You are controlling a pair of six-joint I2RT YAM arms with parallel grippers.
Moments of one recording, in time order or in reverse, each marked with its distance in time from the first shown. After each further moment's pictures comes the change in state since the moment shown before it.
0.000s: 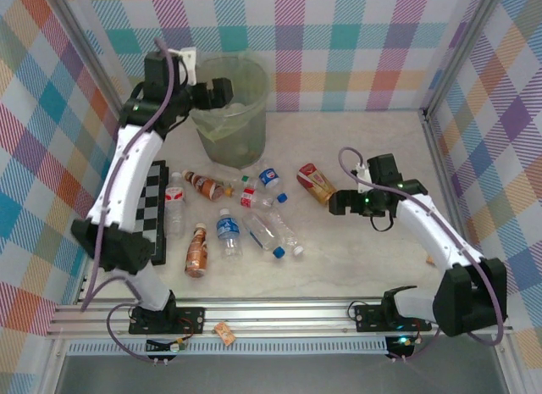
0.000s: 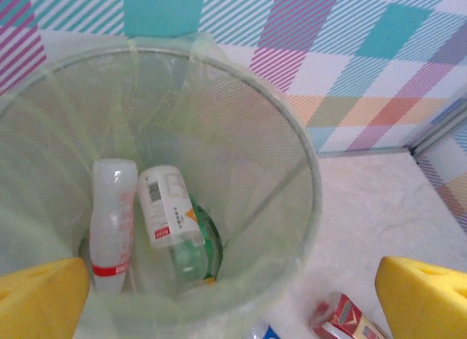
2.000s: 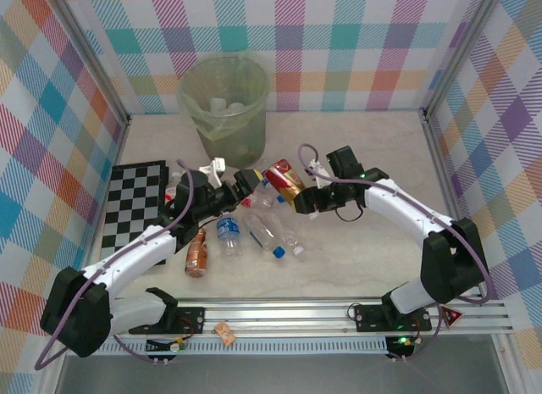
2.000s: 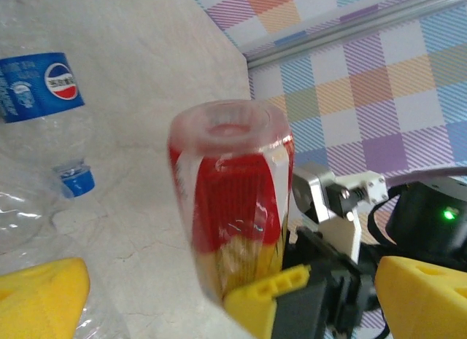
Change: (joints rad) left arm -0.289 -0.477 -1.254 0.943 0.201 -0.854; right arm 0.250 0.193 0.108 0.159 -0.317 0.045
